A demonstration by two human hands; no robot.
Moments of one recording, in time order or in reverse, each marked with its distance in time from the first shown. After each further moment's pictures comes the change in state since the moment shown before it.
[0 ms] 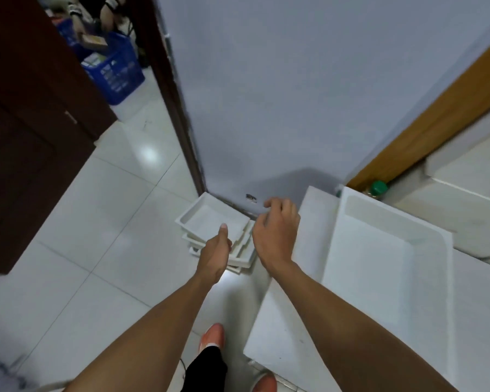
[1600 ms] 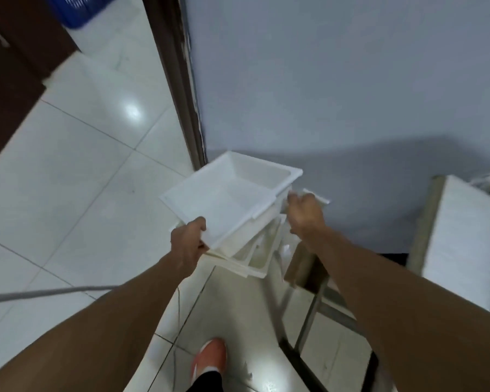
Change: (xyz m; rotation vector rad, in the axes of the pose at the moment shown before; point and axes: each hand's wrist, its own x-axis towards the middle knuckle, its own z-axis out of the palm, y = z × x) left_hand 0.298 -0.114 -0.005 -0.629 0.073 -0.359; right_hand 0.112 0.121 0.251 0.146 -0.461 0.688
